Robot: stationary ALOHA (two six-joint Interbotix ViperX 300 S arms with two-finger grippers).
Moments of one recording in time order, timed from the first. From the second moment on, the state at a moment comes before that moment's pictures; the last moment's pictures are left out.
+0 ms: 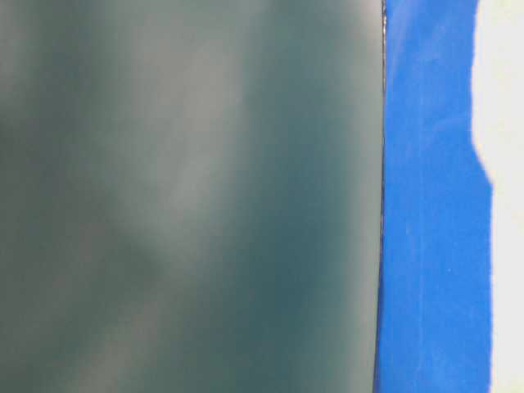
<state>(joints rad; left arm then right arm) -0.67 -0.23 0.84 -0.01 0.27 -0.67 0.72 -0.31 0.91 -0.18 0.45 1.19</state>
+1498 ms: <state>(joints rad) -0.60 -0.22 0.65 0.02 0.53 -0.50 0.81 -0.32 0.72 -0.37 1.09 1.44</state>
